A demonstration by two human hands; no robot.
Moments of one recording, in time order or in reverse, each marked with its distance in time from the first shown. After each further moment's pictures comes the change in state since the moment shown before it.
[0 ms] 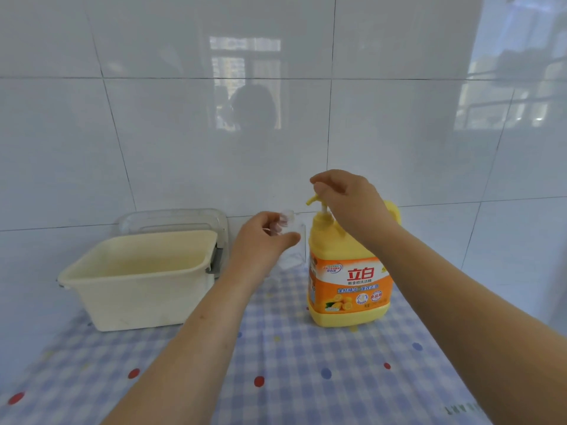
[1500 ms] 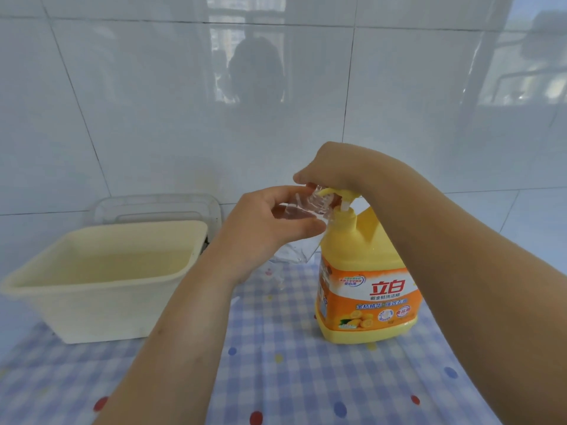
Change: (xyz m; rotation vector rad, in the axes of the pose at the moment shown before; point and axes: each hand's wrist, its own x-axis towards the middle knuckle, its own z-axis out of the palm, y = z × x) left_hand 0.030 0.009 -0.012 -0.120 -0.329 0.090; right_hand 0.085 -0.020 0.032 -0.535 -0.498 0.261
